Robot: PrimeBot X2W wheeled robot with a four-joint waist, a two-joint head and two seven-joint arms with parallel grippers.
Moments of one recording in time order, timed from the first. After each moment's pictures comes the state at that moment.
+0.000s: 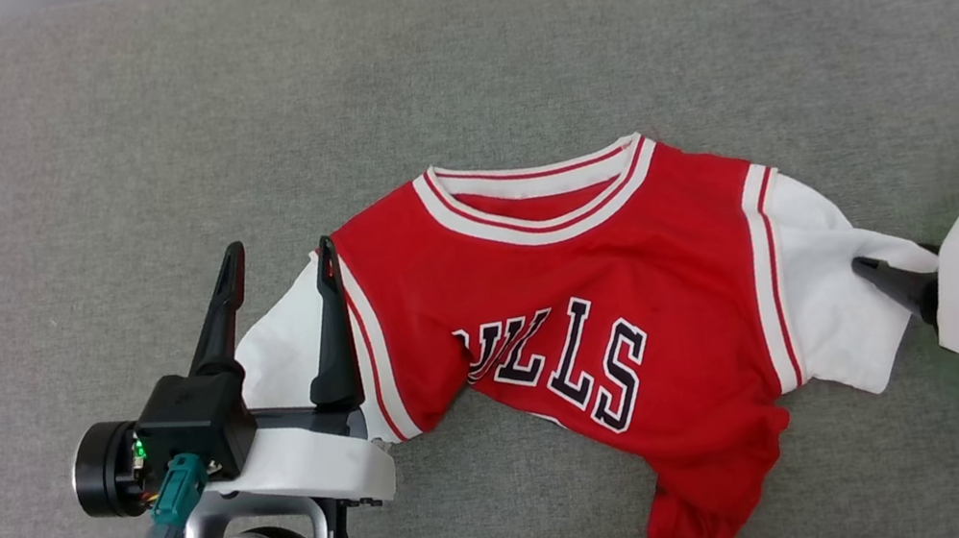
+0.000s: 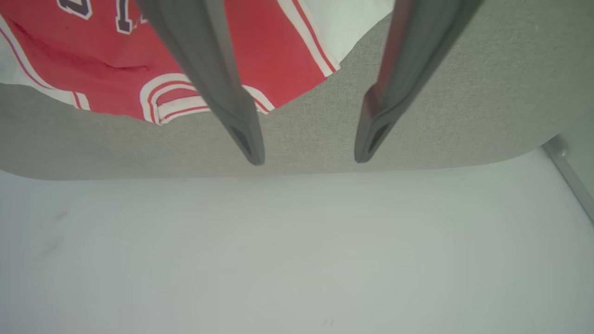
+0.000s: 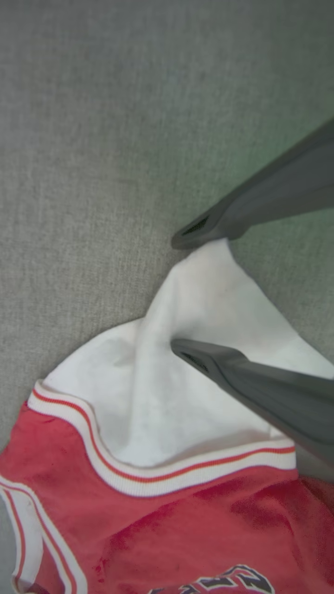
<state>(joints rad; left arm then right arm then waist) -0.30 0.38 -0.49 -0.11 -0.43 0.35 -0.16 -0.40 -0.32 0.01 0.27 0.53 0.13 0.77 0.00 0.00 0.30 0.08</state>
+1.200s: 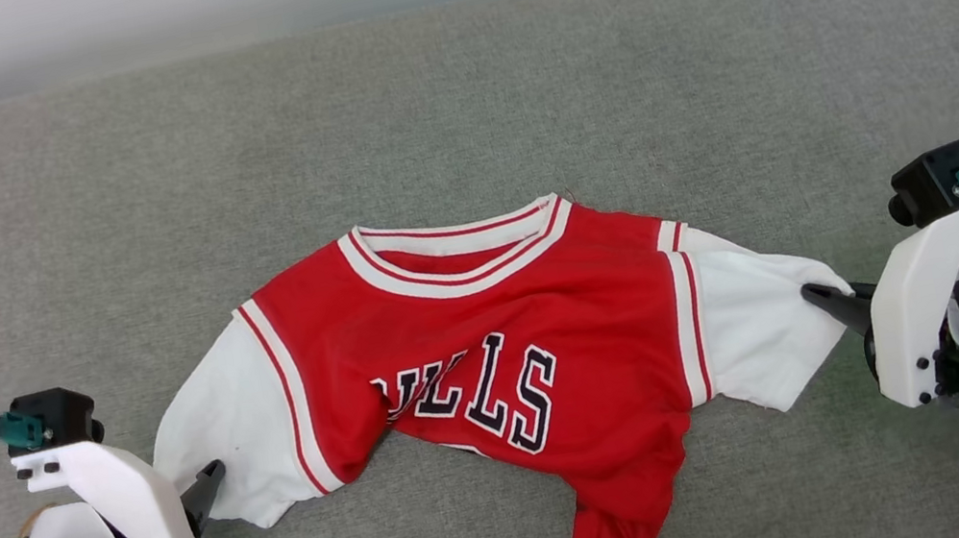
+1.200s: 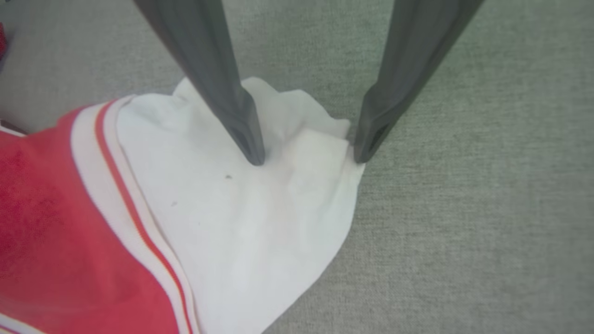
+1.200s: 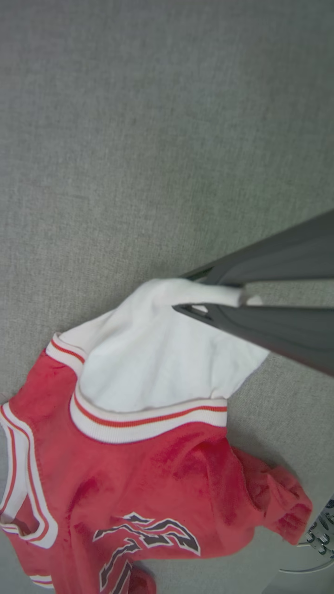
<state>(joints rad) -0.29 0.66 -0.40 0.20 -0.92 0.11 0.53 -0.38 -0.36 0.23 0.21 0.61 0.13 0.70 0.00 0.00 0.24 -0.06</state>
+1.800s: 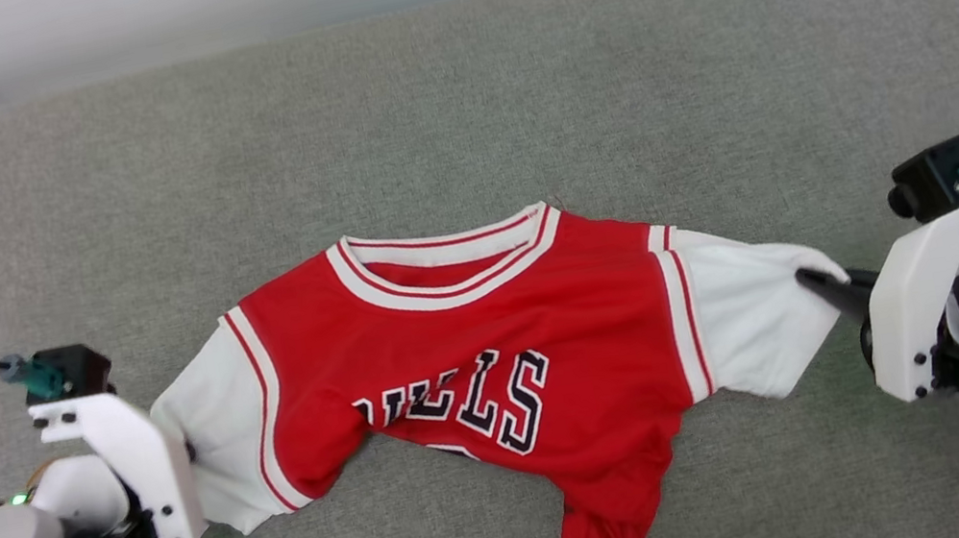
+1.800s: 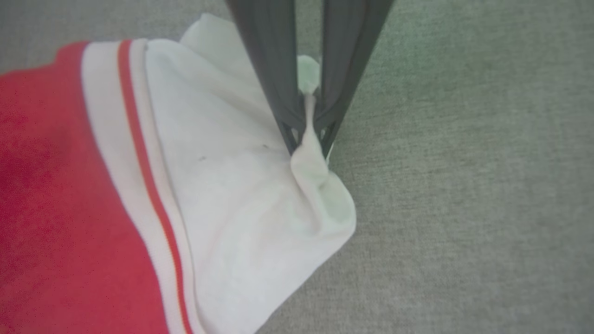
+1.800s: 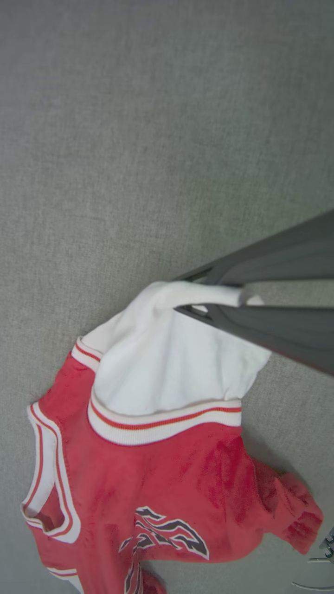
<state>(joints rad) -0.44 0.63 -0.49 0.37 -0.88 0.06 0.62 -0.39 -0.38 0.26 0.22 0.62 0.13 0.63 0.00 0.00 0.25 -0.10</state>
